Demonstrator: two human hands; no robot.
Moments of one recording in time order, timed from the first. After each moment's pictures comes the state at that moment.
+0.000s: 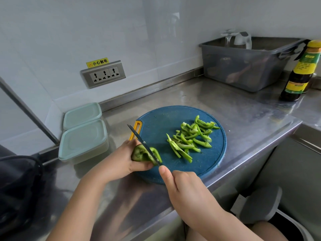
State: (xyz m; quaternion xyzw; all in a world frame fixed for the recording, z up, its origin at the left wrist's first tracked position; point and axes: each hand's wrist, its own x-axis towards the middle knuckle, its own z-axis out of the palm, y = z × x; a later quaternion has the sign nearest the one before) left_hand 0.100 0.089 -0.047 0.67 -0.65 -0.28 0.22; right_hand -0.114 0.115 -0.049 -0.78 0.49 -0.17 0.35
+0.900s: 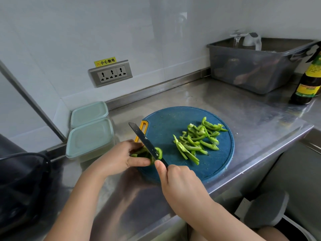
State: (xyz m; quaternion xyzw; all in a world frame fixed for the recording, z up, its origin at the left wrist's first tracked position) left_hand 0.119 0.089 -0.039 0.65 -0.66 -0.32 0.22; right_hand -0.083 0.107 -0.042 -0.81 0.49 -0.15 0.28
